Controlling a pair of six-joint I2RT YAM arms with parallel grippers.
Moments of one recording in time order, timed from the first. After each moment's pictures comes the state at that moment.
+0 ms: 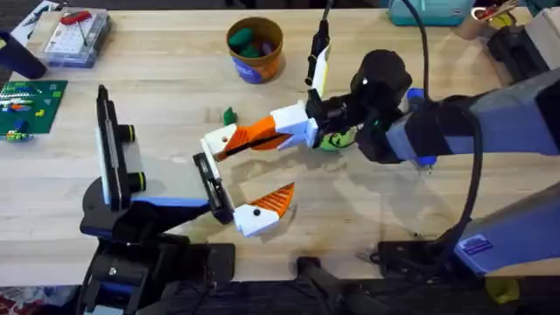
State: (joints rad) left arm -0.15 0.00 0.00 -0.07 0.99 -0.06; right arm 0.54 1.77 0.61 1.16 -1.29 1.52
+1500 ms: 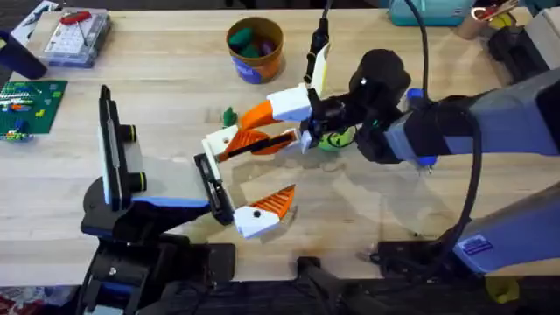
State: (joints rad) left arm -0.15 0.00 0.00 -0.07 1.01 -0.06; right arm 0.55 1.77 0.61 1.16 -1.27 1.52
